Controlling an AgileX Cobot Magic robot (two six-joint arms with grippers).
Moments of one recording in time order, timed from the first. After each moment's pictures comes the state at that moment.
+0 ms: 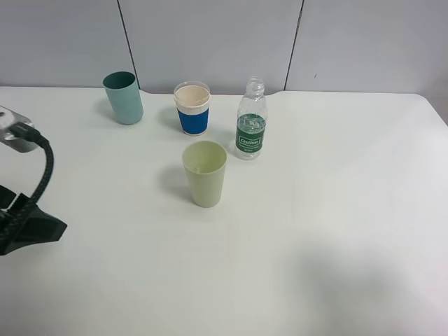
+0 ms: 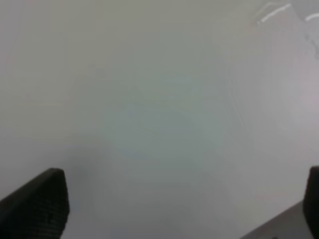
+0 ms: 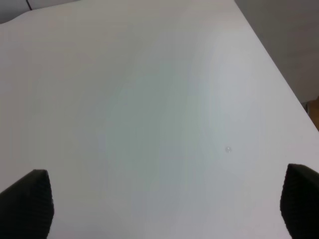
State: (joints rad) left arm -0.28 0.93 -0.53 -0.22 0.81 0.33; right arm -0.03 0.00 -0.50 -0.13 1.06 0.17
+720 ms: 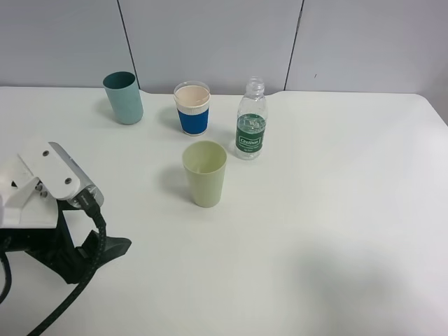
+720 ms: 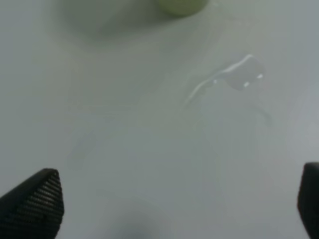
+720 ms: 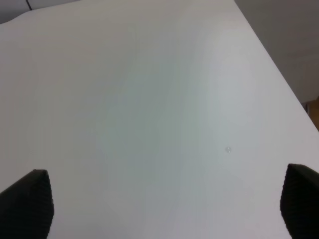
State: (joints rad) left arm -0.65 1.04 -0.25 -0.28 0.08 0.34; right arm -0.03 0.00 -0.50 -0.13 1.06 0.17
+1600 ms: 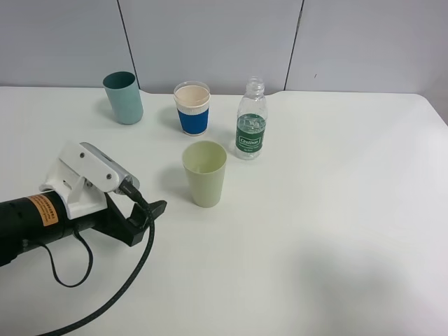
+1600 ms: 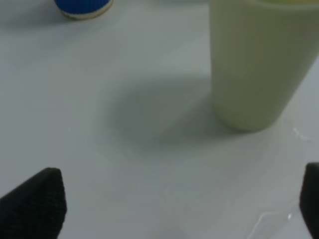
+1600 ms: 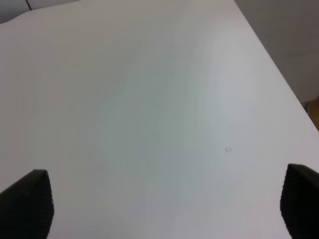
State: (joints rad) left arm -0.65 1.61 -0.17 -0.06 -0.89 0.07; right arm -0.03 0.00 -0.50 -0.13 1.06 0.17
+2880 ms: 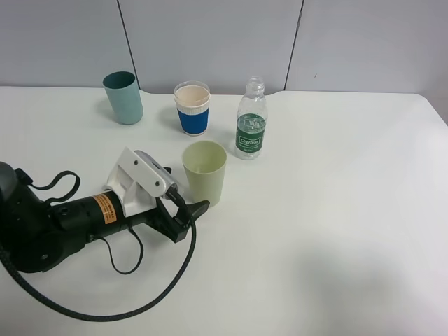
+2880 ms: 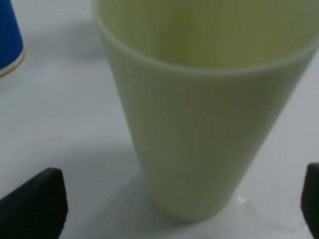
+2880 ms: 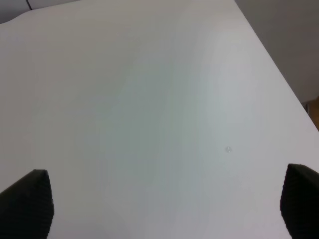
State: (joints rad) left arm -0.65 2.01 -0.36 0.13 -1.21 -0.01; right arm -0.03 0.00 -0.50 -0.13 1.06 0.17
